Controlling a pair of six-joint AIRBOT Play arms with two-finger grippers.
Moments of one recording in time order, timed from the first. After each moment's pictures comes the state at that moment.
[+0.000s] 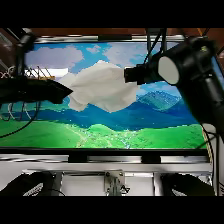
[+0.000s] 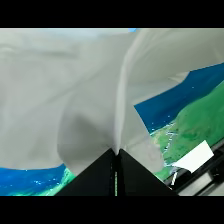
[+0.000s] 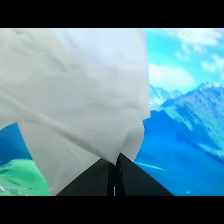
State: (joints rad) left arm -0.35 -0.92 1.35 1.15 -1.19 -1.44; right arm 0.66 -1.29 1.79 -1.83 1.40 1.94
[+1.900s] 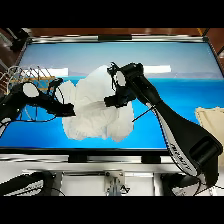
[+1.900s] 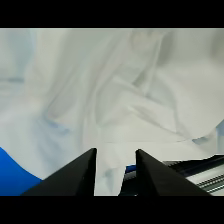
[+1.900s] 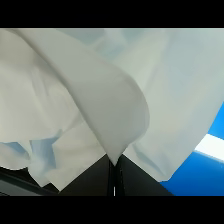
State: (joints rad) left arm -0.16 -1.28 1.10 1.18 -1.24 -1.49; right arm 0.63 -1.68 1.75 -1.49 1.47 1.80
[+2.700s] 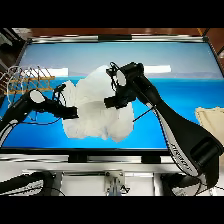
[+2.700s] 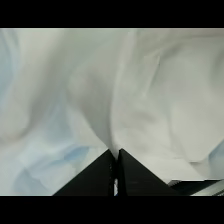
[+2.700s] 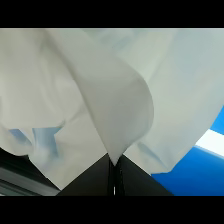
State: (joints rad) left arm -0.13 -1.32 1.01 1.03 -1.07 -1.37; right arm 0.63 -1.67 1.76 -1.48 1.52 1.77
